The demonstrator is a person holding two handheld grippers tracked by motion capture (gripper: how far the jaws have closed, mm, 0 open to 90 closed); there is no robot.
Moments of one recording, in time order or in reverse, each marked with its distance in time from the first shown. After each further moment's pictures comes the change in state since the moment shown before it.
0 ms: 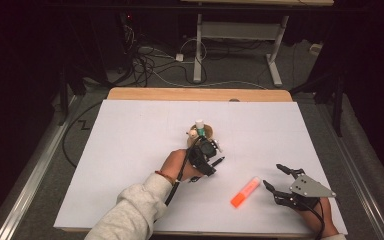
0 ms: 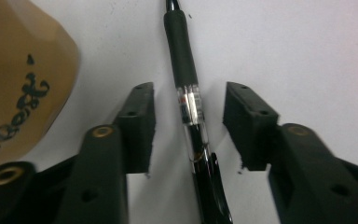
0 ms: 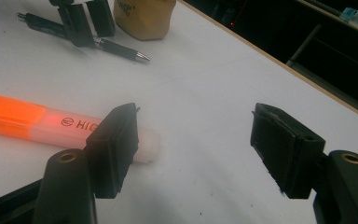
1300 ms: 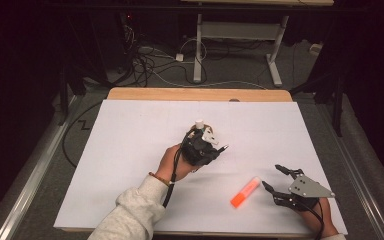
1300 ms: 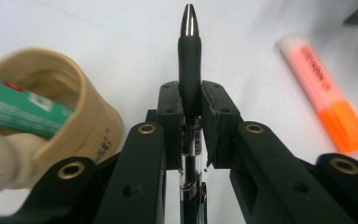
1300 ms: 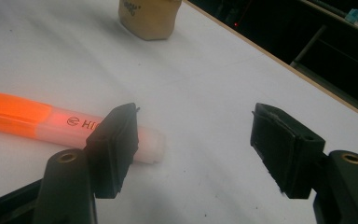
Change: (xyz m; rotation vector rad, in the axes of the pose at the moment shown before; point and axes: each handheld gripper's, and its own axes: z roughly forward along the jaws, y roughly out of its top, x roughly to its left) left arm -0.010 -0.020 -0.055 -0.397 0.069 0.049; right arm 0.002 0.000 0.001 0.000 0.014 -0.006
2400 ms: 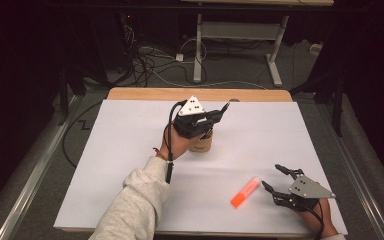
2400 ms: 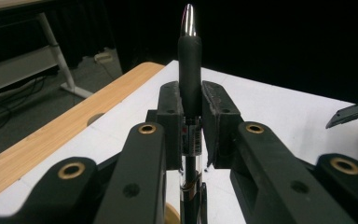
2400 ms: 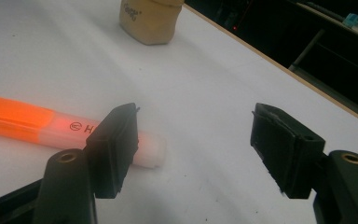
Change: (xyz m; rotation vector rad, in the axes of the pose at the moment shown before) left arm 0.051 0.024 -0.020 -0.479 0.040 -0.041; right arm 0.001 0.002 -0.001 -0.015 -0.004 -0.003
